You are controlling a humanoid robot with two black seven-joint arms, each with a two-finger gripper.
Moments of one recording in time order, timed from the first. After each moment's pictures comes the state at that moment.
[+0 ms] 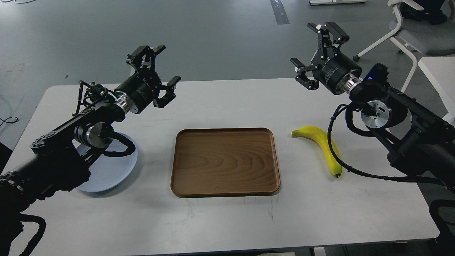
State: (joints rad) left arm -0.83 0.28 -0.57 -0.77 0.12 -0.34 -0.28; right arm 0.79 -0.41 0.73 1.00 -0.18 0.15 0.12
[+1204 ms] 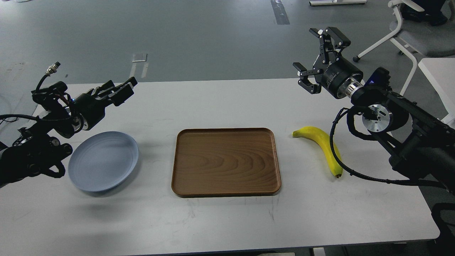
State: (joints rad) left arm -0.88 0.65 0.01 -0.75 1.11 0.29 -0.49; right arm 0.78 -0.43 0.72 1.00 -0.18 0.15 0.12
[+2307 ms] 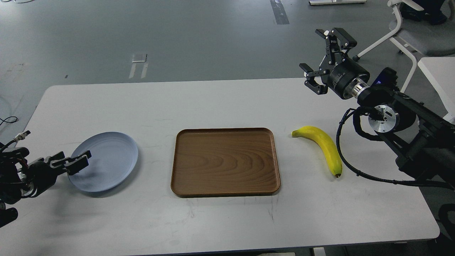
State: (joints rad) left arm -0.65 0.74 0.11 -0.73 1.09 0.30 -0.49; right arm 0.77 -0.45 0.71 1.01 -0.19 0.15 0.12
